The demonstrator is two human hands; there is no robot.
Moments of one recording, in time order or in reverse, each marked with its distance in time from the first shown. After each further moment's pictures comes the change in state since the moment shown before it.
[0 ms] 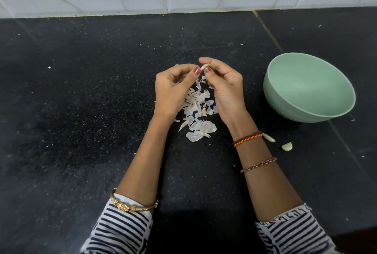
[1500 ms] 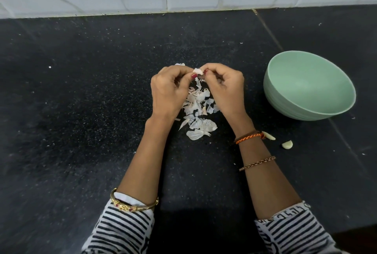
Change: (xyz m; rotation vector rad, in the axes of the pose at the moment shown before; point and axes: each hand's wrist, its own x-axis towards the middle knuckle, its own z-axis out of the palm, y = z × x) left_hand 0.003 -0.014 -0.007 0.505 0.141 0.420; right_hand 0.001 0.008 -0.005 -0.499 0.064 -0.287
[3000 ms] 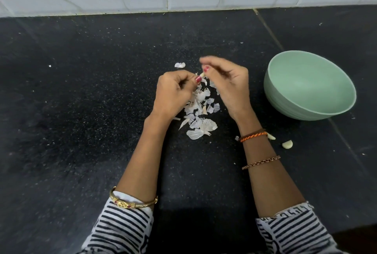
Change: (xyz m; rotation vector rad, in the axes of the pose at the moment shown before) left_hand 0.001 0.005 -0.004 -0.185 -0.329 -0.259; right_hand 0.004 -0.004 -0.010 0.201 -0.080 0.032
